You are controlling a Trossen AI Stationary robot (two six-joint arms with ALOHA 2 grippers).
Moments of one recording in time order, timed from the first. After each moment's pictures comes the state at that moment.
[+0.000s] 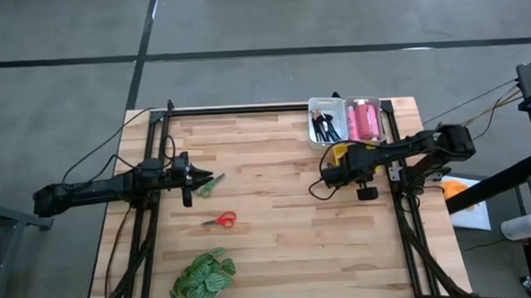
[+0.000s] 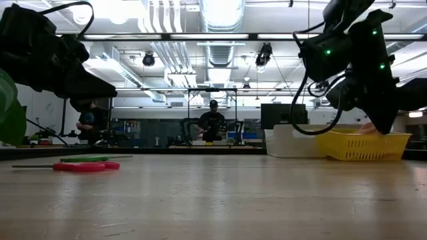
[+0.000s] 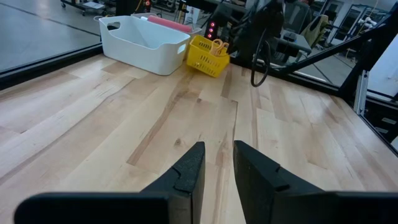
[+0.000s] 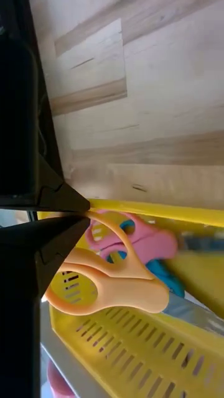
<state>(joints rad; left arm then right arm) 0.19 0.25 0.00 0.03 0.05 -0.24 -0.01 1.53 0.85 -1.28 0.32 0.02</state>
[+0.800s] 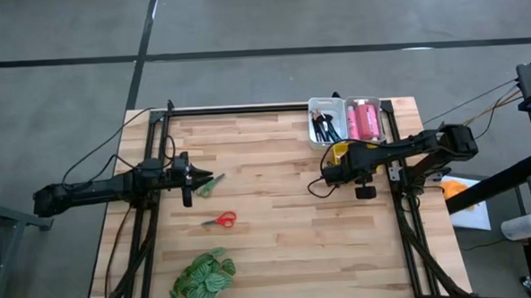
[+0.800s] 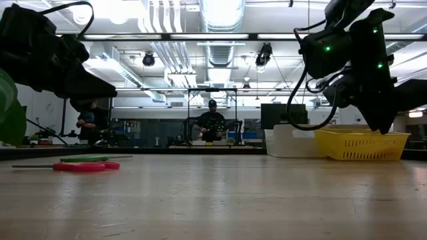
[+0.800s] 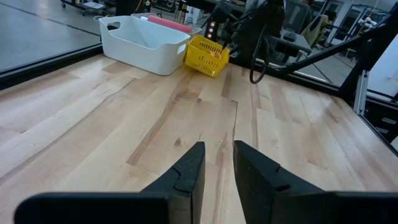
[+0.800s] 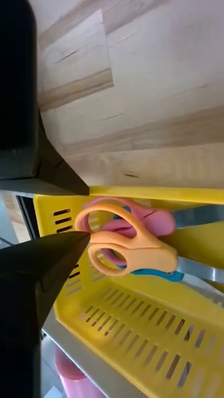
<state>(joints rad) 0.19 0.25 0.00 0.03 0.05 -0.24 -0.01 1.51 0.85 -1.27 0.34 0.08</state>
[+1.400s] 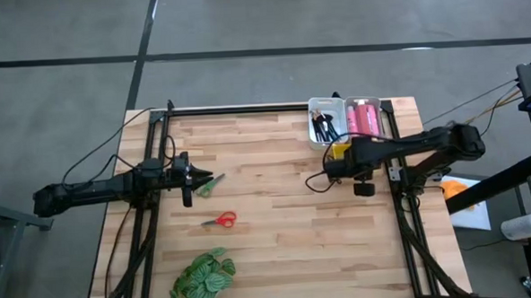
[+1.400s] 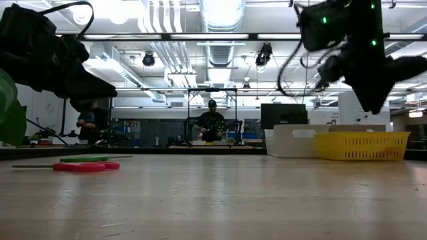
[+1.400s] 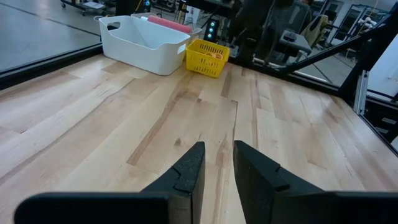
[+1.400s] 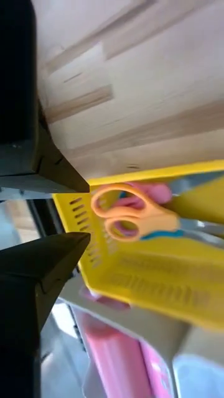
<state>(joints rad) 0.19 0.25 0.00 0.03 0.05 -0.24 -0.01 1.43 0.96 -1.39 0.34 0.16</state>
